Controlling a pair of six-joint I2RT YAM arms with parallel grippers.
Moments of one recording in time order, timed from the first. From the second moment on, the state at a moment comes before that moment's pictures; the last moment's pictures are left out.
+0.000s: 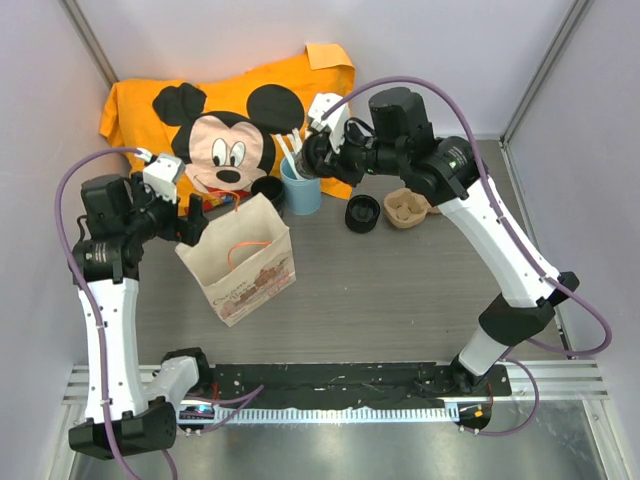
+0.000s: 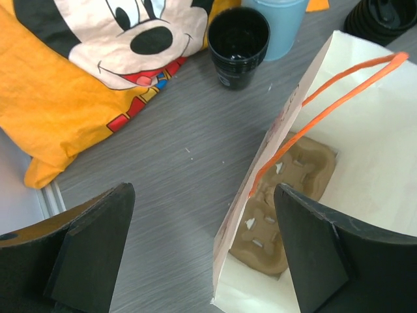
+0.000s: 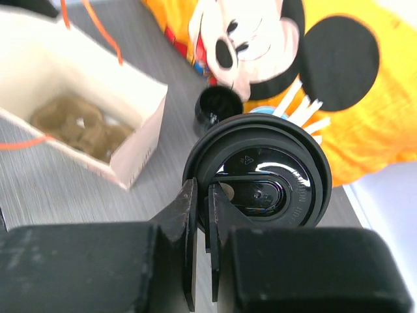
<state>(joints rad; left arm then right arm) 0.17 0.97 1.32 -0.88 0.47 0.35 0.74 1.65 2.16 -0.93 -0.26 -0.42</state>
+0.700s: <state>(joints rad) 0.19 1.03 1.35 -1.04 0.60 0.53 0.78 1.71 2.25 -0.78 -0.54 -0.05</state>
